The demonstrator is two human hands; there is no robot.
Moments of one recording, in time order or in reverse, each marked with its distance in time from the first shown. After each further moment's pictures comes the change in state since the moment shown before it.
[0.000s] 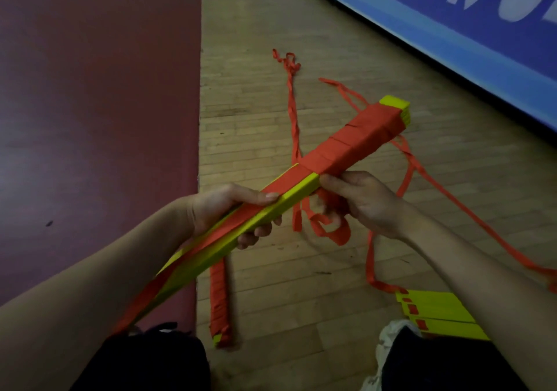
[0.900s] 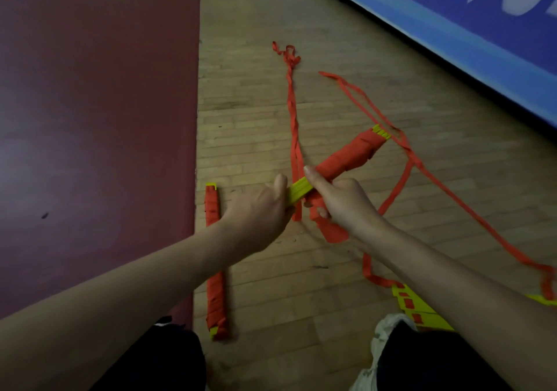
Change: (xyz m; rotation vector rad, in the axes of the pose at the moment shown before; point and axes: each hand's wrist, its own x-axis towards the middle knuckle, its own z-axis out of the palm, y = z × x) left_hand 0.049 -0.020 0.048 1.552 0.928 0.142; right_hand 0.004 0.007 0.036 -0.338 0.495 0.152
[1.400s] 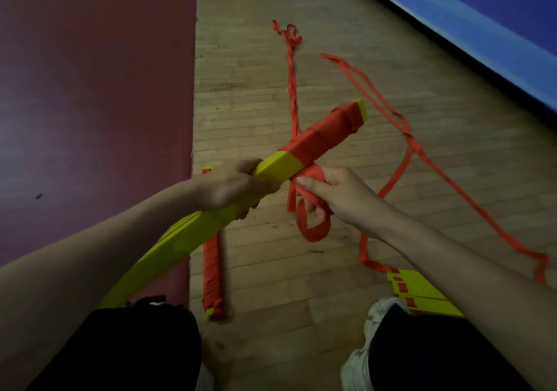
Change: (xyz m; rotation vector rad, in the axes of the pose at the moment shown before) left_hand 0.008 -0.039 -0.014 -1.021 -0.375 -0.229; right_hand -0.001 0.018 -0.007 0.006 -0.314 -0.130
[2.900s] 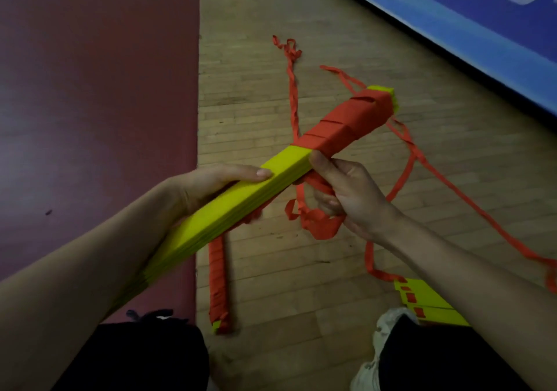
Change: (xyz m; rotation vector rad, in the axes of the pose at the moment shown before) left_hand -0.012 0.001 -0.032 -0.419 -0.310 -0.073; right_hand 0.003 -0.018 0.001 0.562 0.005 -0.125
